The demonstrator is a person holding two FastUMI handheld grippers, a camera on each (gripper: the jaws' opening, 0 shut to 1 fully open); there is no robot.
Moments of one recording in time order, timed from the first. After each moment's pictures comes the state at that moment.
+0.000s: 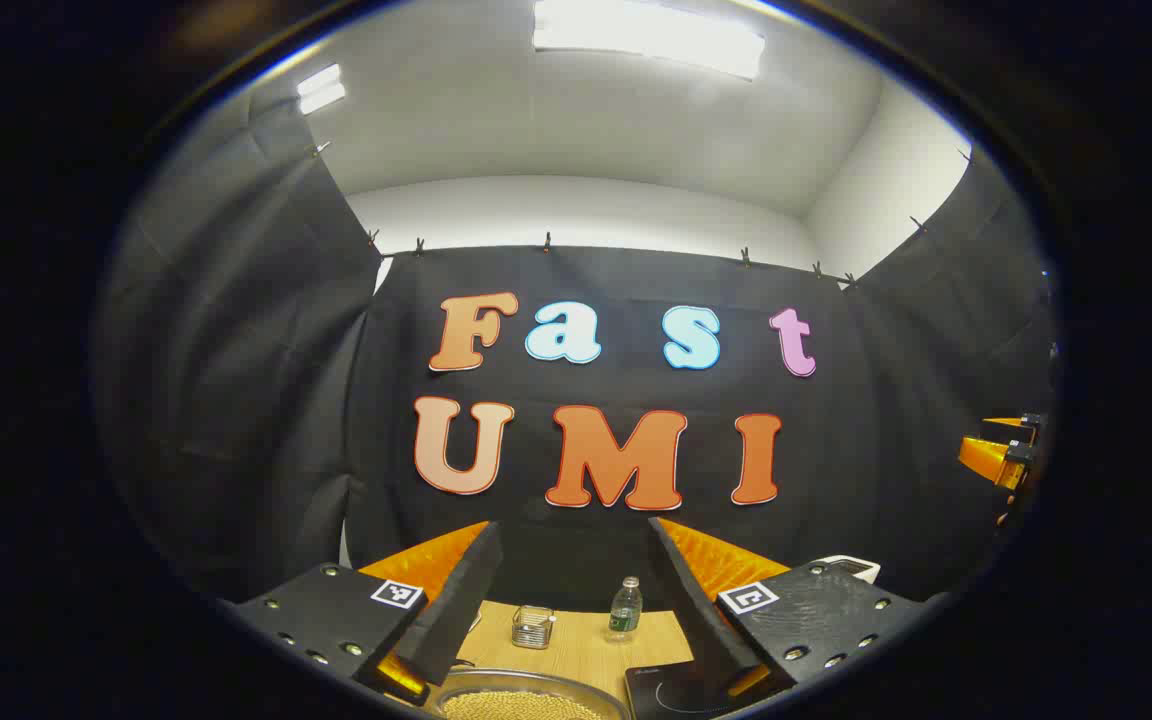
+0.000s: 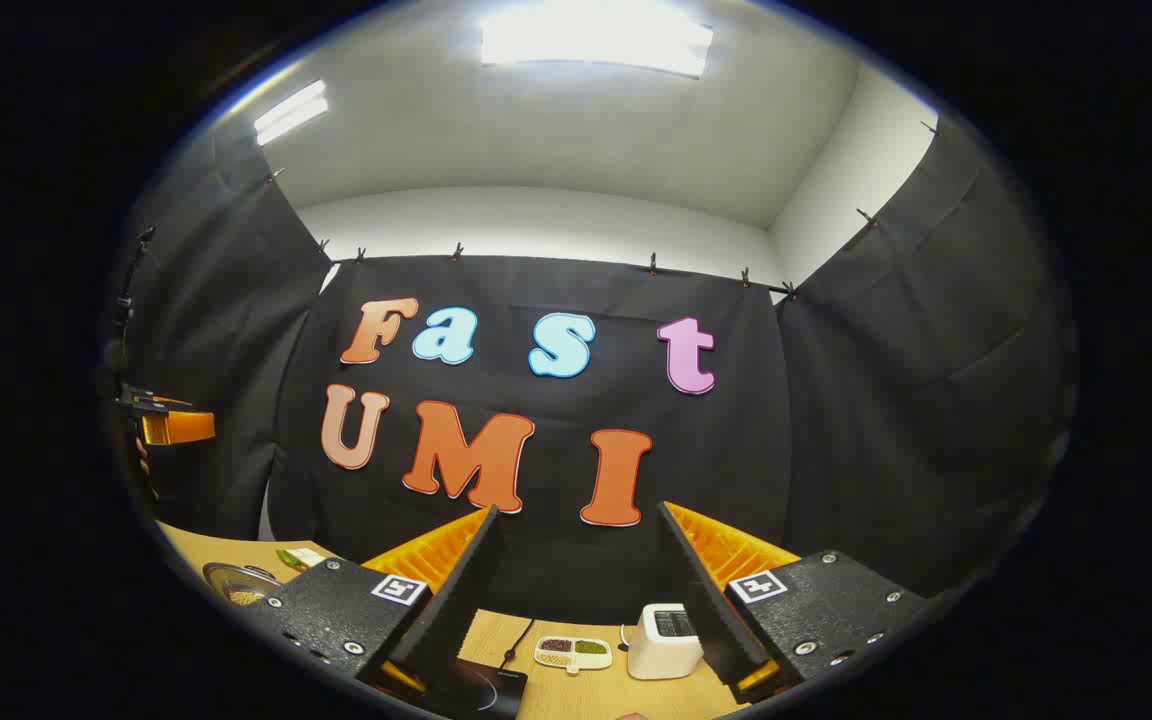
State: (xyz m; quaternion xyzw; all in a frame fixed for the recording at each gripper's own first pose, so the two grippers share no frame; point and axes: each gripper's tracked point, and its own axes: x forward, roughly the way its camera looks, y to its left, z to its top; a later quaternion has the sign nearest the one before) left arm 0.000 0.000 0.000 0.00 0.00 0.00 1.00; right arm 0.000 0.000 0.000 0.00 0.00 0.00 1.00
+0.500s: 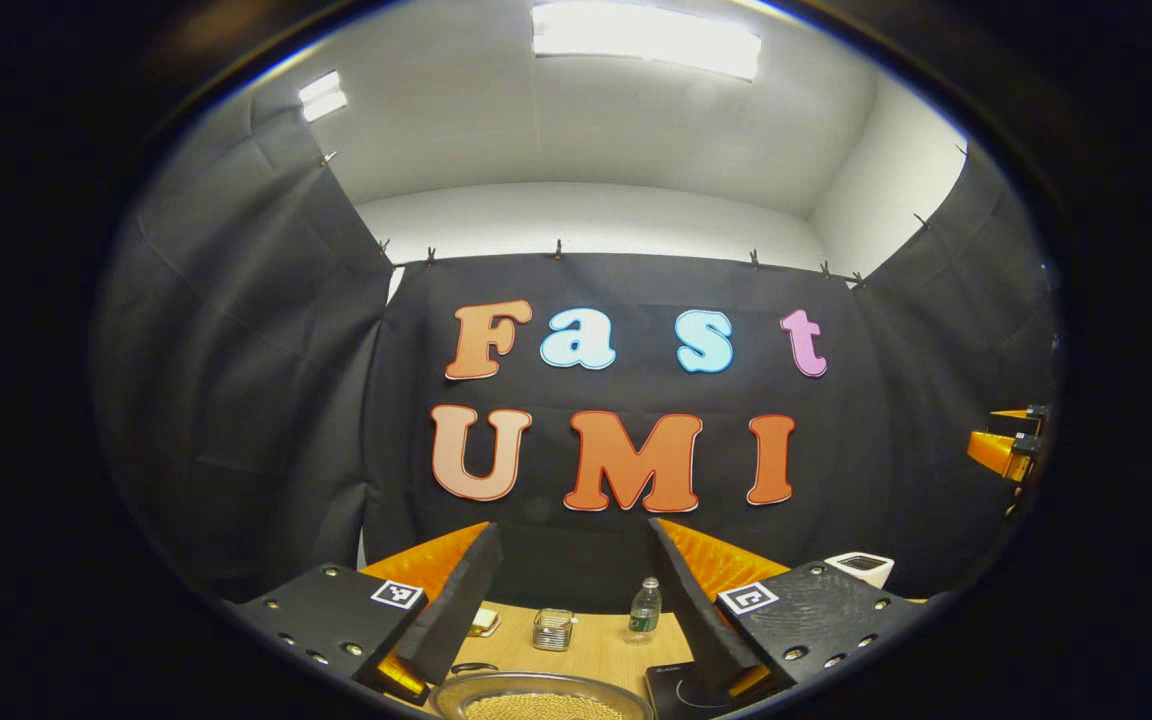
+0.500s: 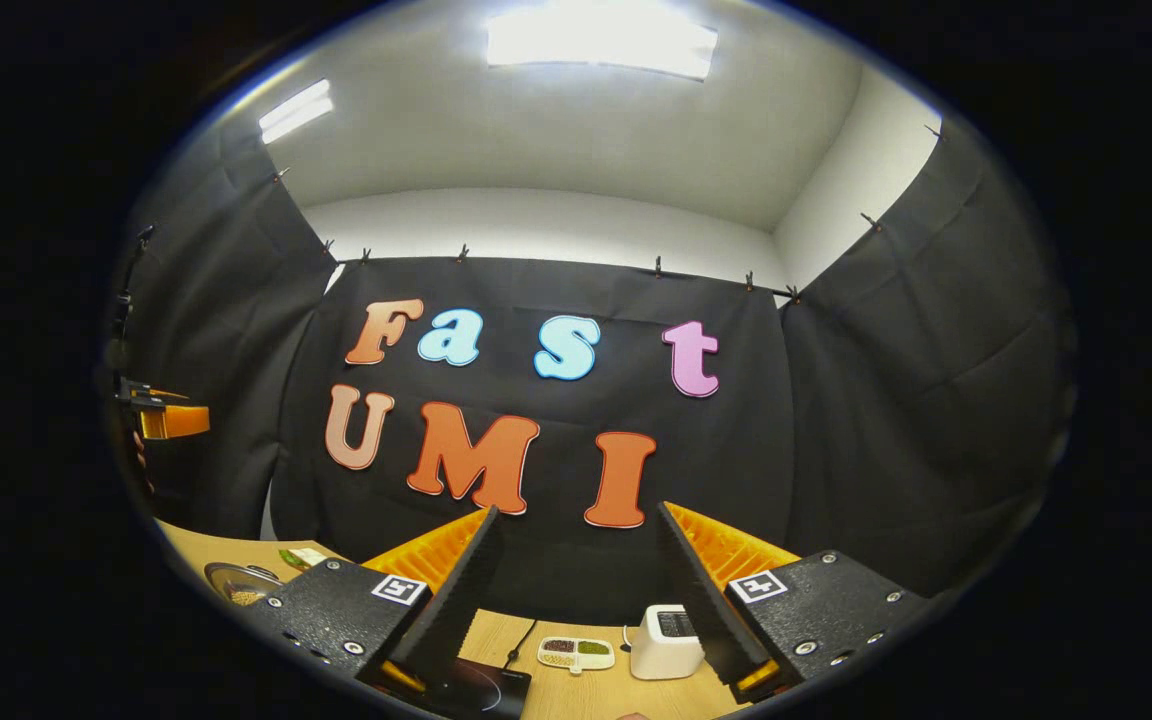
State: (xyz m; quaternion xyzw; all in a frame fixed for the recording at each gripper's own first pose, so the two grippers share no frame) left arm -0.012 0.026 0.010 0.01 -0.02 0.02 1.00; right arm -0.003 0.006 0.007 0.00 0.00 0.00 1.00
